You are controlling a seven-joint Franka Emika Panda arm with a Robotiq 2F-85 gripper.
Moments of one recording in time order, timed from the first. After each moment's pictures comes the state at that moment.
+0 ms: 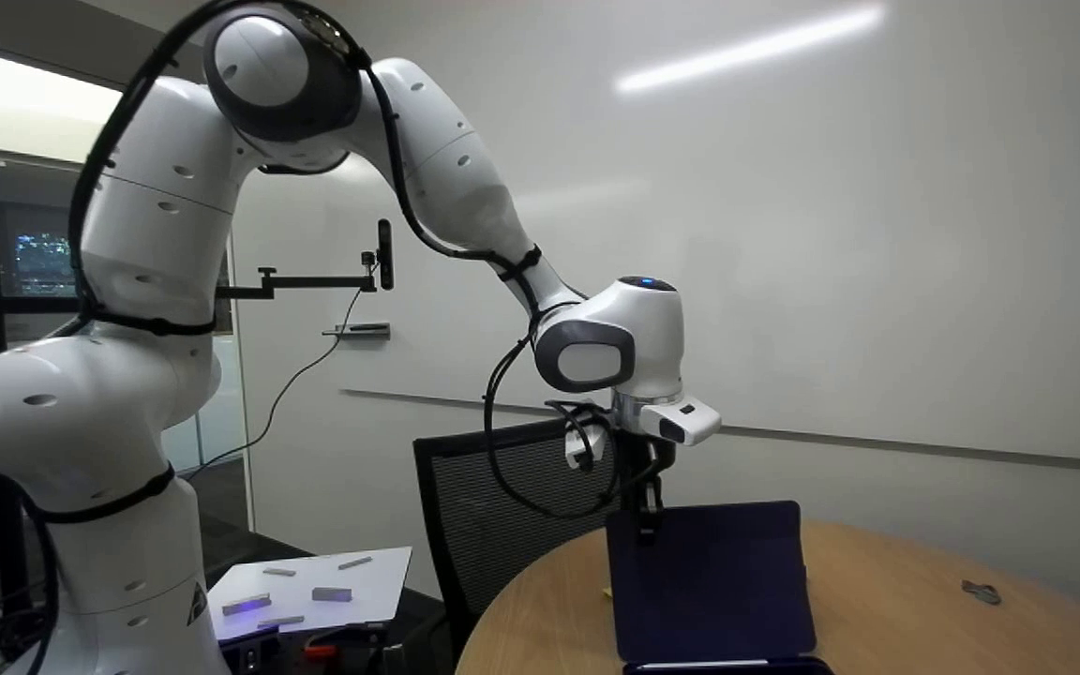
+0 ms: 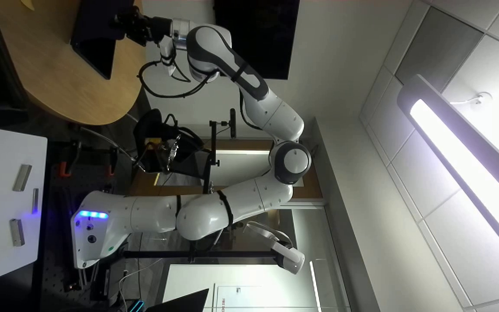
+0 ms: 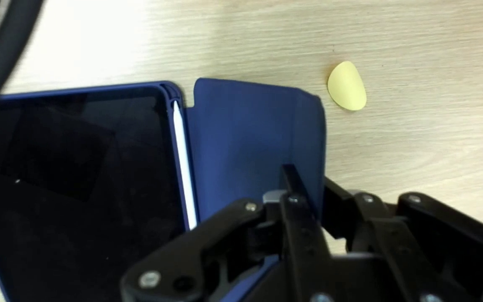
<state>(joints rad) 0.02 0.32 0.09 -2.20 0.29 2.58 0.06</state>
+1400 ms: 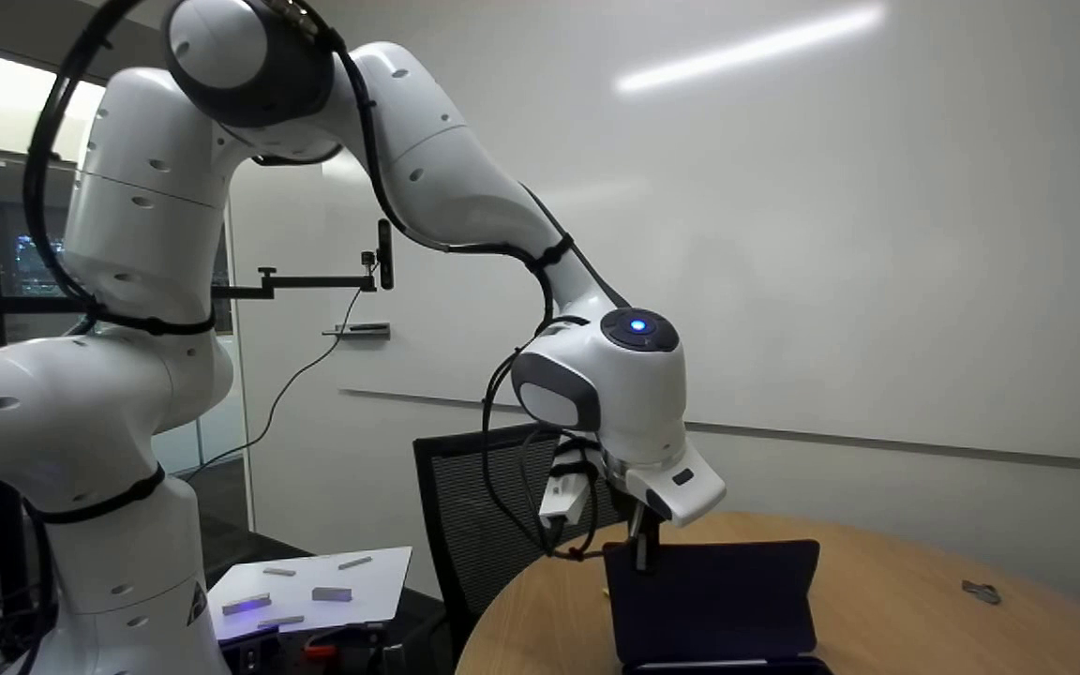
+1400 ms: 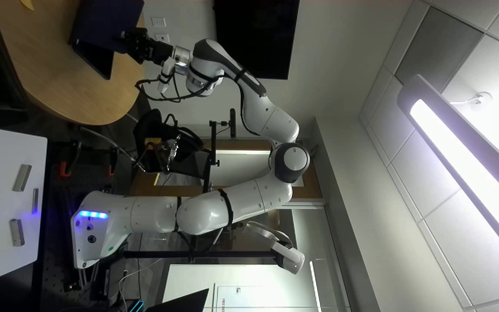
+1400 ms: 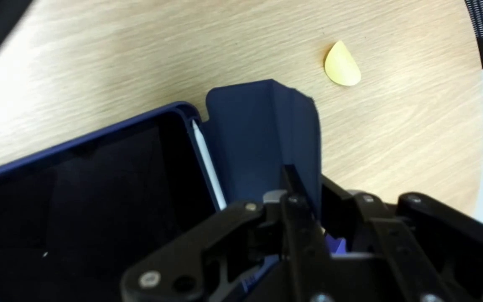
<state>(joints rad) -0.15 0.30 0.13 -2.31 0.83 2.62 -0.35</state>
